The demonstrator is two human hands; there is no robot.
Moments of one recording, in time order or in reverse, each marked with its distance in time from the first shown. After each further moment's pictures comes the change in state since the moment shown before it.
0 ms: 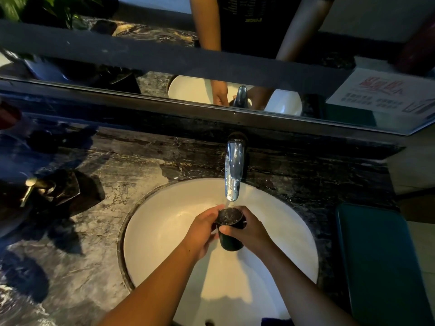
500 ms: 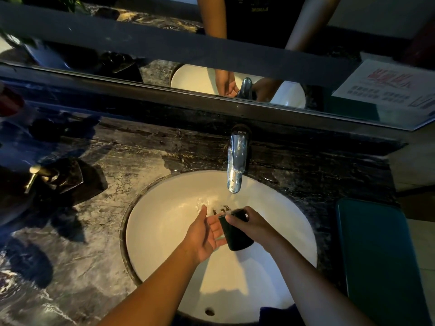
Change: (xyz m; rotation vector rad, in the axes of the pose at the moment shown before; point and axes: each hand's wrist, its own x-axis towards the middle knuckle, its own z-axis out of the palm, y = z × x) left_hand -0.008 -0.022 -0.006 -0.424 -0.124 -0.230; right_hand 0.002 0.003 -0.012 -0.078 -0.091 0.186
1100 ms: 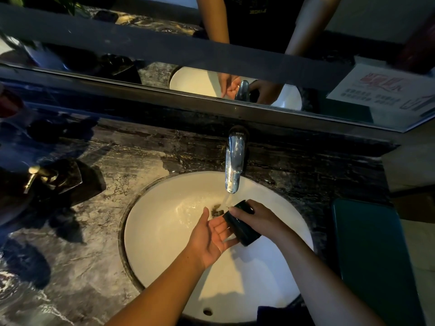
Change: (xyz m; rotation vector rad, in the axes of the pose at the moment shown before) left_hand -0.018 -0.009 0.022 -0.123 -0.048 0.007; right_hand -0.018 -0.024 -0.025 -0.139 0.032 -0.054
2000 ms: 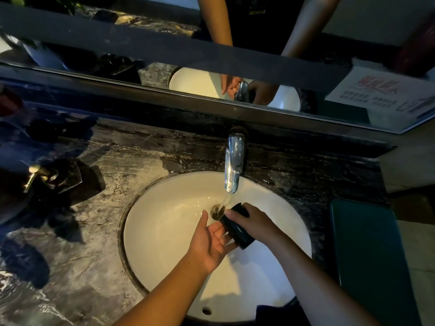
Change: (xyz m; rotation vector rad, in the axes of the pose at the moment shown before) left_hand -0.010 -0.010 0.004 -0.053 -0.006 -0.004; right_hand -0.005 -0.001 0.012 -0.069 0.002 -0.020
